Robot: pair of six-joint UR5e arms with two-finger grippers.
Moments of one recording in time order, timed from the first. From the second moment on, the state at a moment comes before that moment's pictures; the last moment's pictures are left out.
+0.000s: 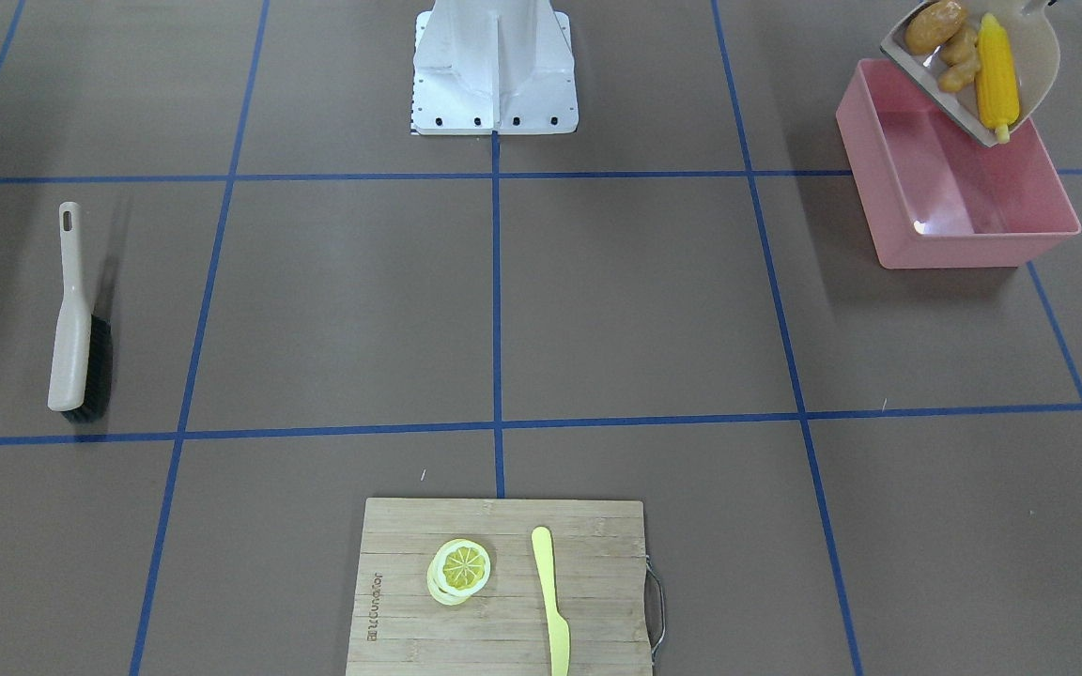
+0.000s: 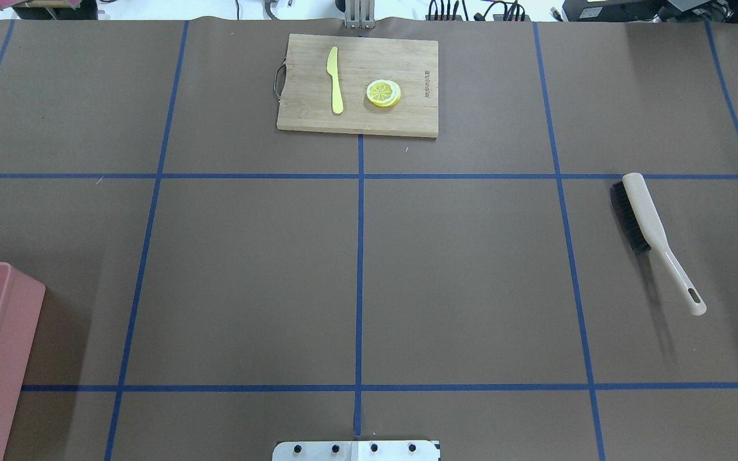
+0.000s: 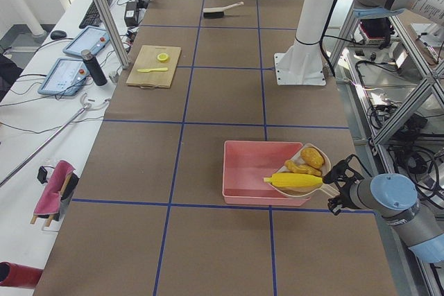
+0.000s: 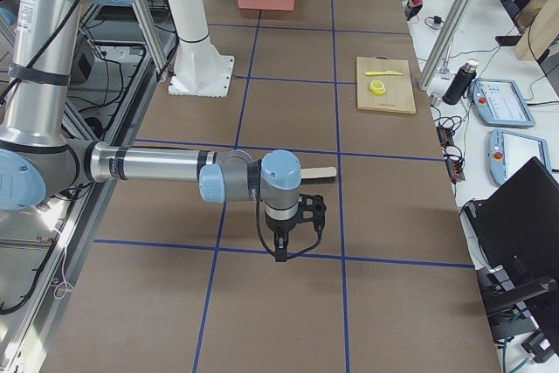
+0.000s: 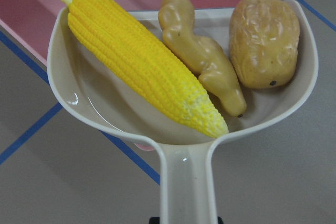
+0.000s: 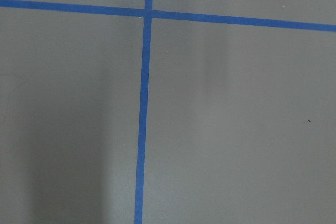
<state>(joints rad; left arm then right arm) -1.05 -0.57 -1.63 -3.29 -2.44 -0.11 1.51 -1.81 1.80 -1.47 2.23 0.06</state>
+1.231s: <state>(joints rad) -1.06 -0.44 -1.71 -3.18 -2.54 -0.12 1.51 -1.82 1.80 -1.47 2.24 0.06</state>
